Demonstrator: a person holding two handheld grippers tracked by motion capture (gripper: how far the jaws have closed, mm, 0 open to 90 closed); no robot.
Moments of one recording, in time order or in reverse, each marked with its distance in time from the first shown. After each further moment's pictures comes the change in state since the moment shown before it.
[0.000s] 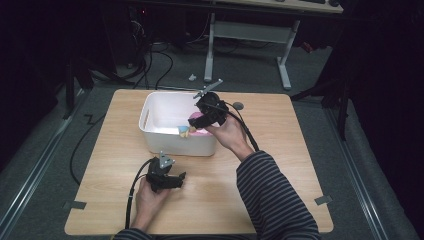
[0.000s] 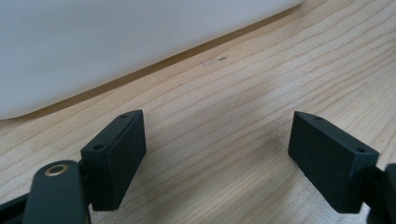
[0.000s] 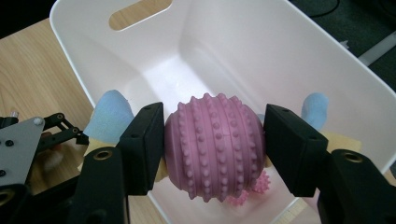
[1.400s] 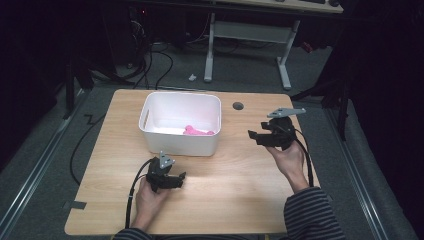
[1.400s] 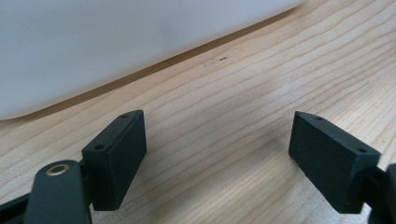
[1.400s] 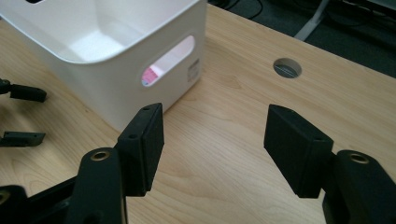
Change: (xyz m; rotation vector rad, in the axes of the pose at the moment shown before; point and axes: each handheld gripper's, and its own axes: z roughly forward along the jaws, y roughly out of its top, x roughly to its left) left arm 0.000 0.000 0.000 0.001 0.004 0.002; right arm -0.064 -0.154 -0.096 -0.158 -0.159 0.238
